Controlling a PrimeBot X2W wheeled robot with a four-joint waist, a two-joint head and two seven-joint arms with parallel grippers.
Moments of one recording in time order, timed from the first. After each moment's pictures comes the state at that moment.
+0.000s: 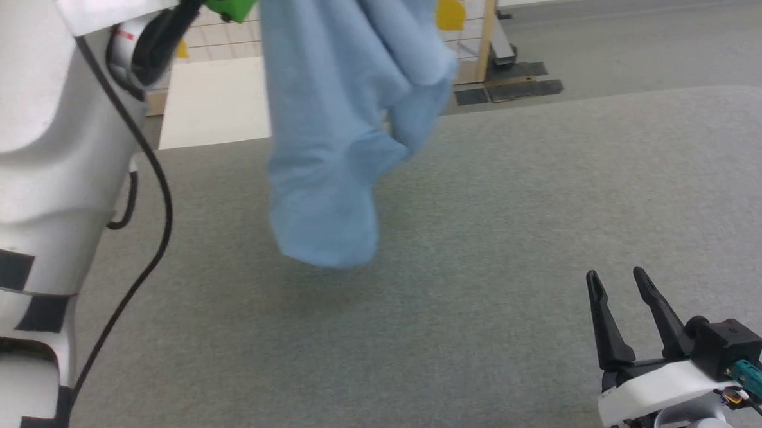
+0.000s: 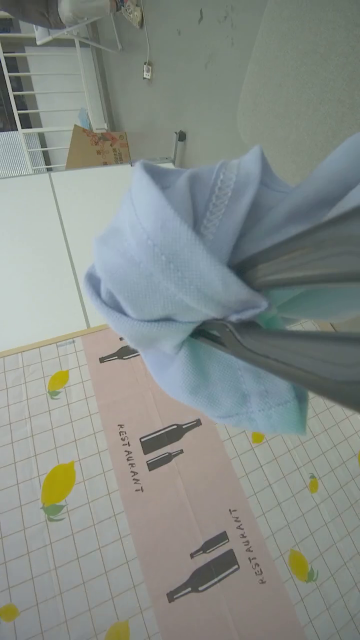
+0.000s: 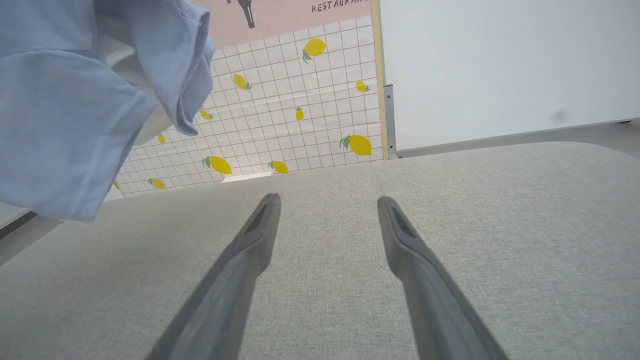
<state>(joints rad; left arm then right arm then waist) -1.26 0.39 -0.63 0.43 -0.70 -0.13 0.17 0.01 -0.05 0.01 0.17 0.22 0.13 -0.26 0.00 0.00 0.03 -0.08</state>
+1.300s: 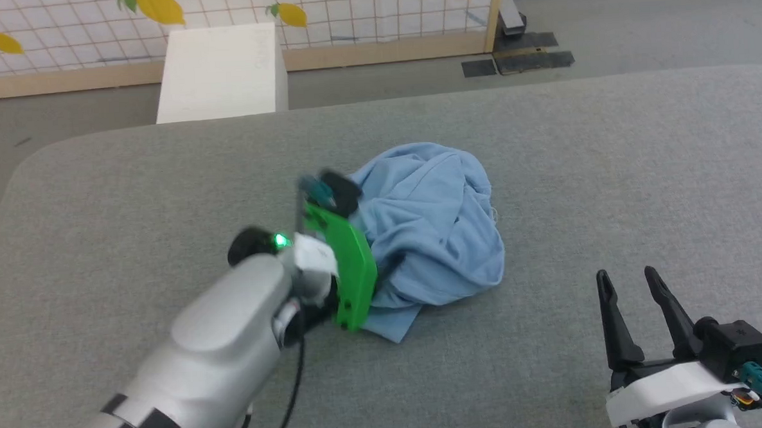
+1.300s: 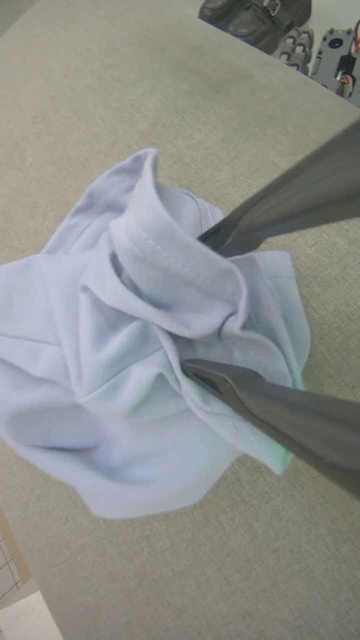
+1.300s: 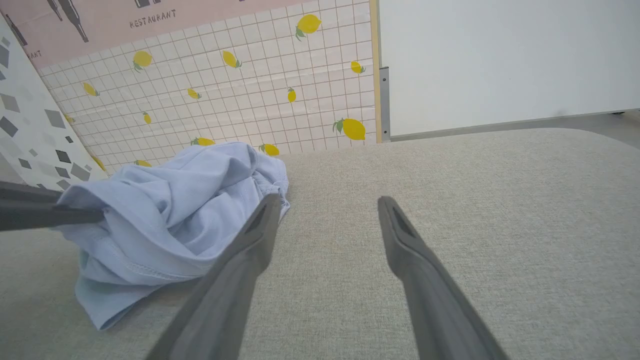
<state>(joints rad) -0.78 0.29 -0.98 0.55 -0.91 -0.11 0.38 0.02 -0.05 -0.01 0.16 0.19 0.13 -0.26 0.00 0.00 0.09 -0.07</state>
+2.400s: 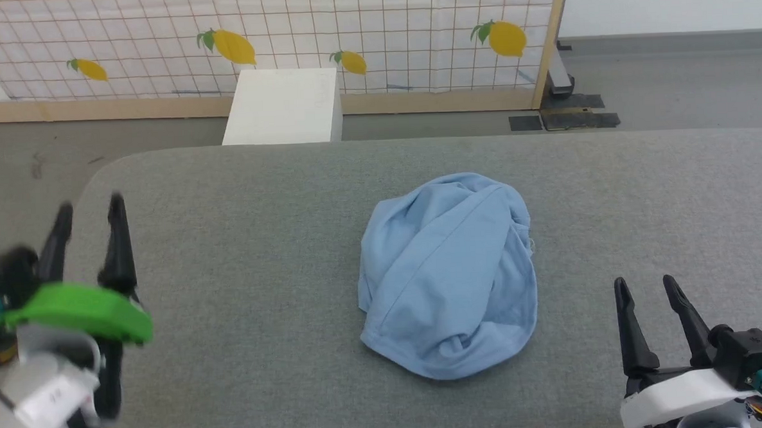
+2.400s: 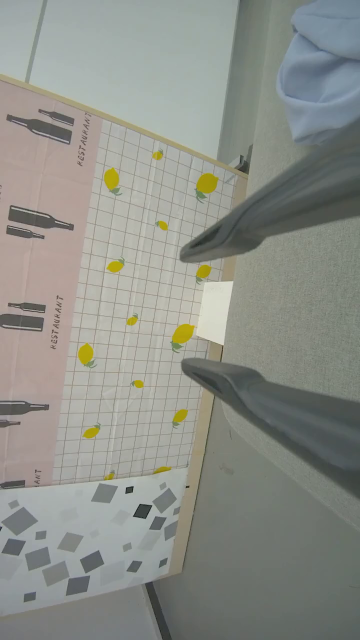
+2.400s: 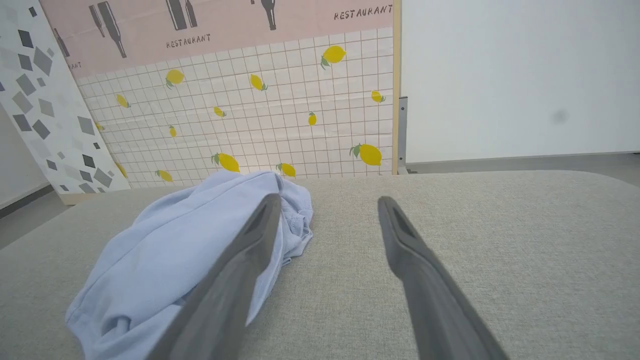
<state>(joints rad) -0.29 0.57 -0.32 0.19 -0.78 0.14 -0.26 0.04 -0.05 -0.06 0.16 0.16 0.13 -0.26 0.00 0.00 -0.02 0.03</state>
